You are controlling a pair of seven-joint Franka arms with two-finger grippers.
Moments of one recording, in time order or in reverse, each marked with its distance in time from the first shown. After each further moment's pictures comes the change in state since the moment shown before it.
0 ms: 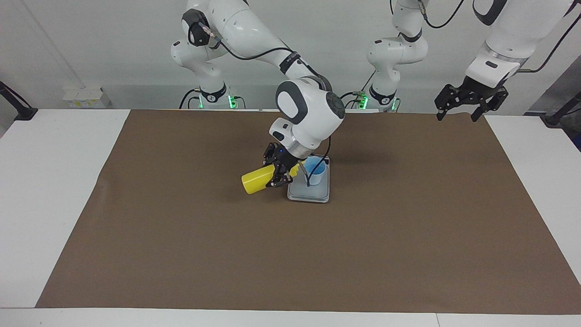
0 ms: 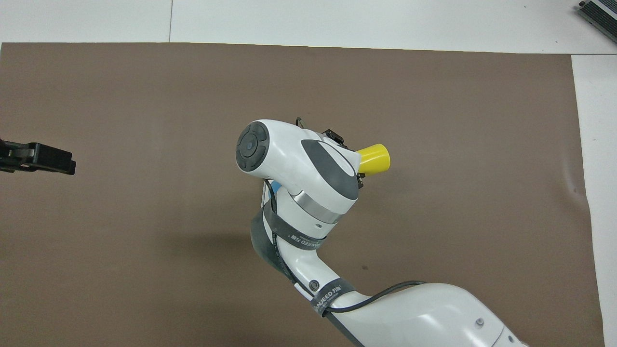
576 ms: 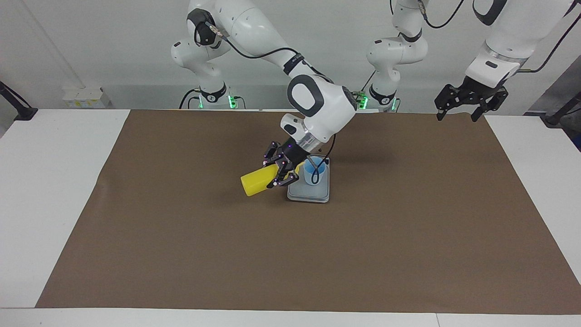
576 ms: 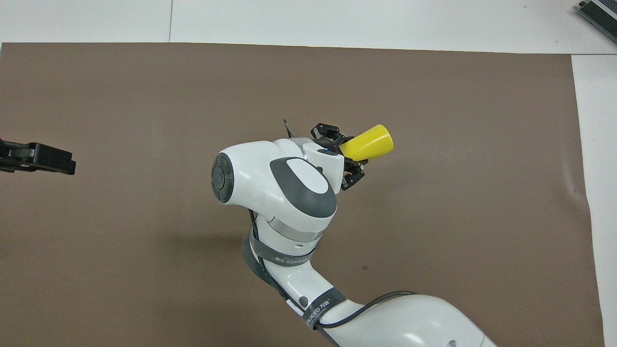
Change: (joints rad) left arm 0.000 0.000 0.000 0.000 0.000 0.000 0.000; right arm 0.058 0.003 0.001 -0.009 -0.244 -0.007 0.000
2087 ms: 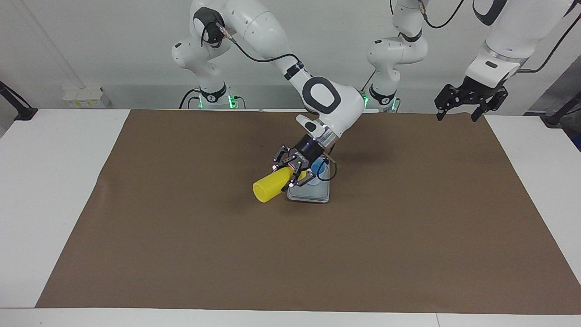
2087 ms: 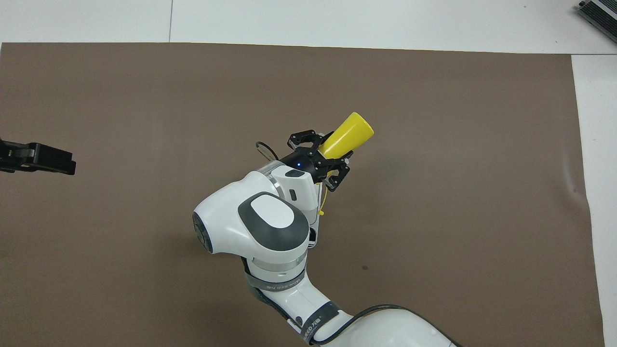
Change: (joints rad) left arm 0.000 0.000 0.000 0.000 0.000 -0.001 0.000; right arm 0.065 -0.005 0.015 -0.120 -0.263 0.095 0.000
